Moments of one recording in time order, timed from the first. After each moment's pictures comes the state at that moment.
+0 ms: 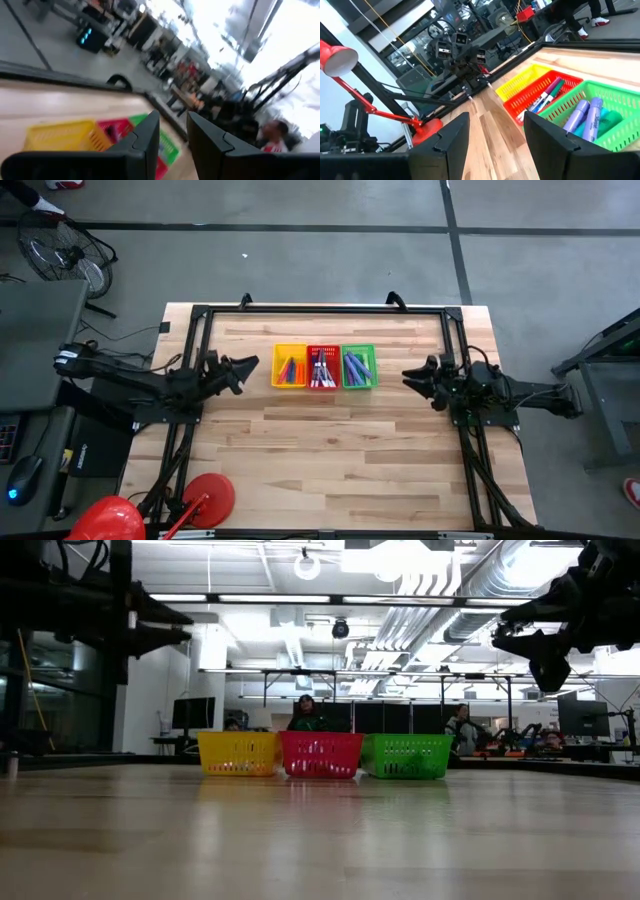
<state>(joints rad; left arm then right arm) -0.17 0.65 0.01 0.80 -0.74 -0.66 -0.09 0.03 0.05 -0.02 0.05 0.60</state>
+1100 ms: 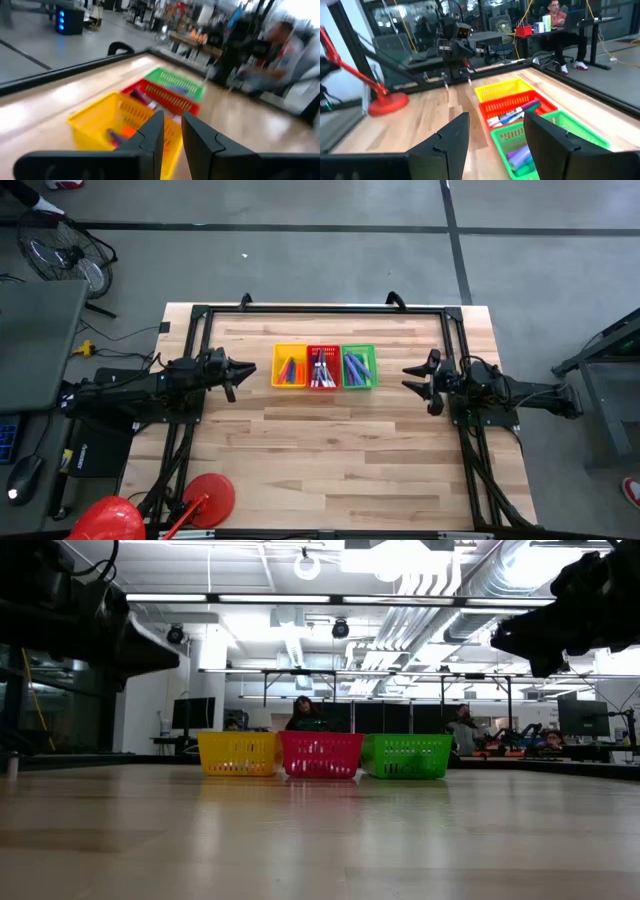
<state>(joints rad) 0.17 0.15 0.01 0.06 -0.17 -0.36 -0.09 0.03 0.05 -0.04 0.07 0.21</state>
